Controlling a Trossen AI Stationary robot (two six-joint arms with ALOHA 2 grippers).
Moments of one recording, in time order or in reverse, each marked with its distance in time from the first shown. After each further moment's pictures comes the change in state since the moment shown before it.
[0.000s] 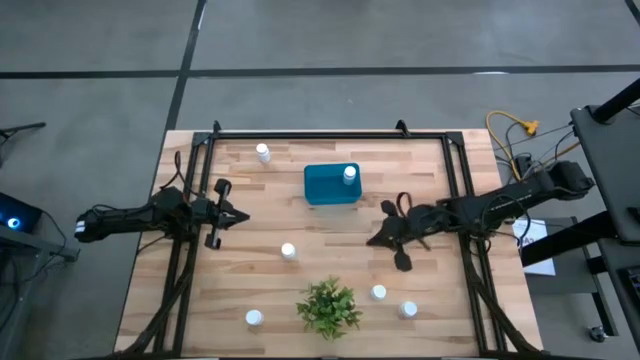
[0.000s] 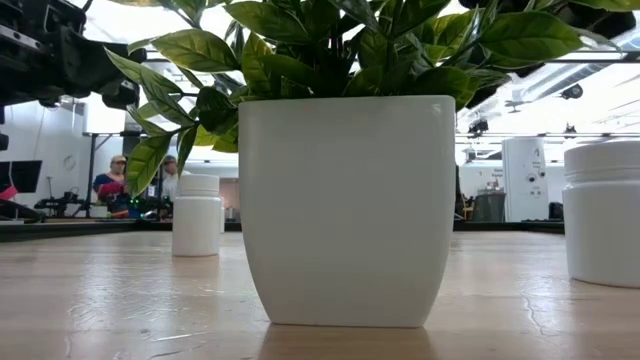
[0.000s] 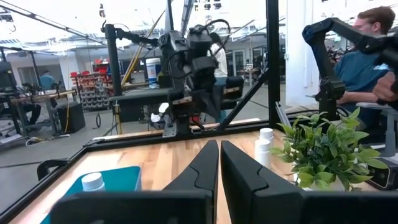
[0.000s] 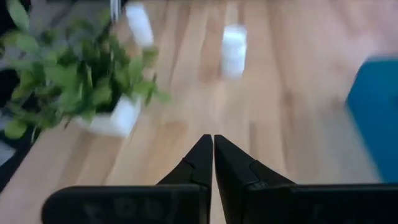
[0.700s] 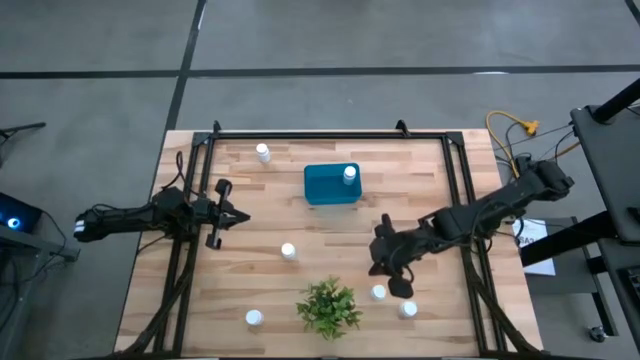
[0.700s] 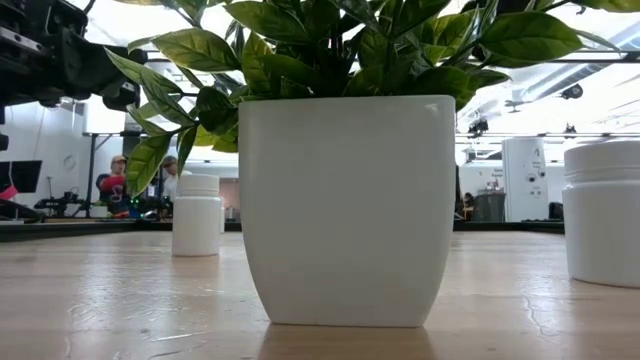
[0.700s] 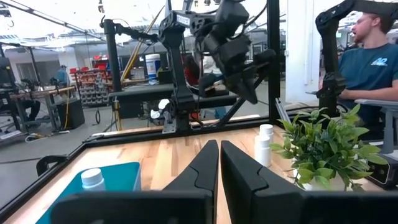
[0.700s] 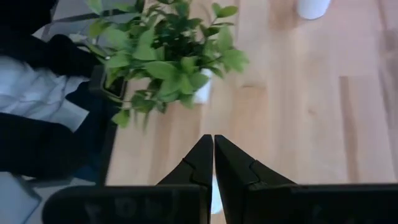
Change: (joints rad) left arm 0.000 0.012 0.000 -0.002 0.000 0.000; right arm 0.177 0.236 0.444 -0.480 -0.076 0.269
